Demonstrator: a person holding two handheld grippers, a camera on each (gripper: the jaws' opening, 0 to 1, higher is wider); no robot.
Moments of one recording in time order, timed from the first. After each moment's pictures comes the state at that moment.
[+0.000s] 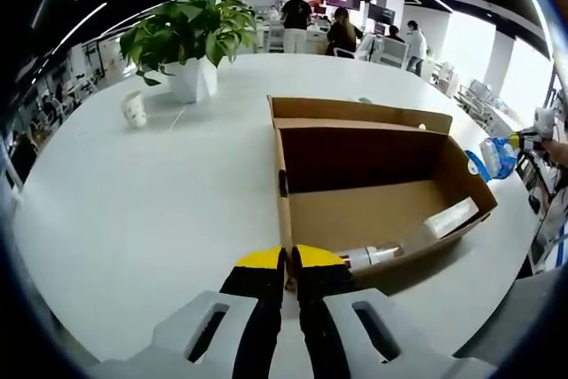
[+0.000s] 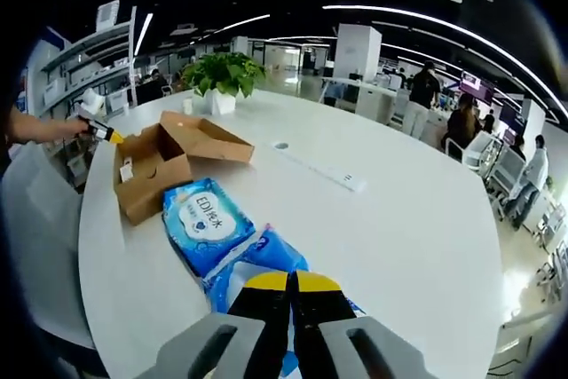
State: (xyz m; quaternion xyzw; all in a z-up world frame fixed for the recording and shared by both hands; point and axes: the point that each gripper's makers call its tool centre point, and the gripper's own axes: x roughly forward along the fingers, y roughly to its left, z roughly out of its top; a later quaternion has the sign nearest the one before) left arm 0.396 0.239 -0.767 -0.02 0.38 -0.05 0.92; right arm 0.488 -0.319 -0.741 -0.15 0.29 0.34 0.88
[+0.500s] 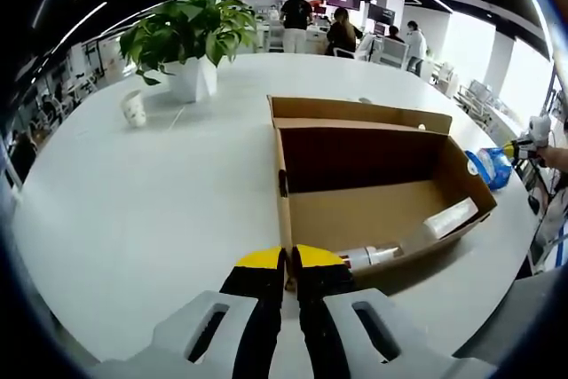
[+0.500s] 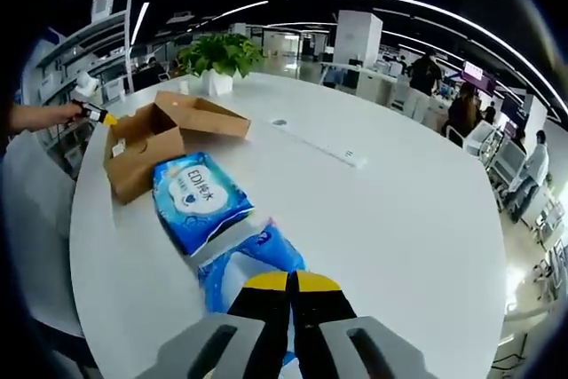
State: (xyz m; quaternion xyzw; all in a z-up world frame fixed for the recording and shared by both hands) left arm 0.396 0.239 -0.768 -0.02 0.38 -0.05 0.92; right arm 0.488 -0.326 -0.771 -0.17 0.32 0.32 0.87
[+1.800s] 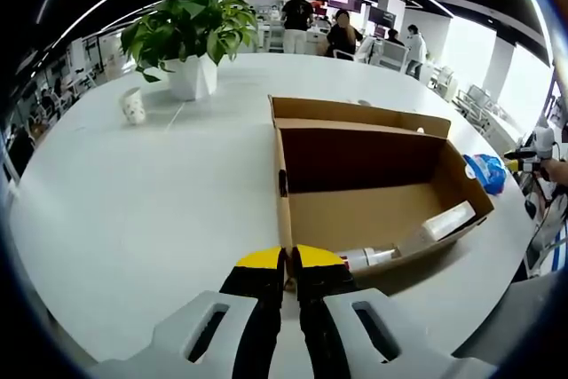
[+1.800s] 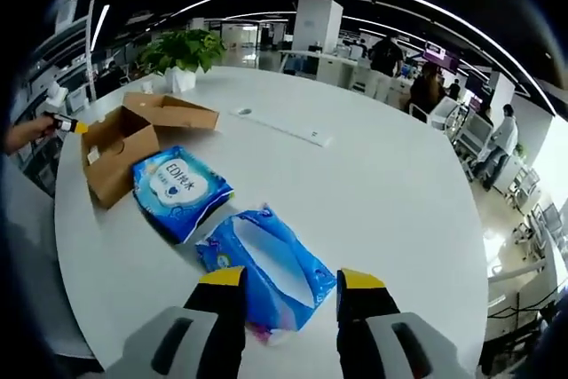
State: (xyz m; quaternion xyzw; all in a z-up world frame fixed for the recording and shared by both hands) left arm 0.395 0.238 -0.768 -0.03 0.38 -0.06 0.92; right arm 0.455 -0.351 -0.770 -0.14 0.36 0.23 0.89
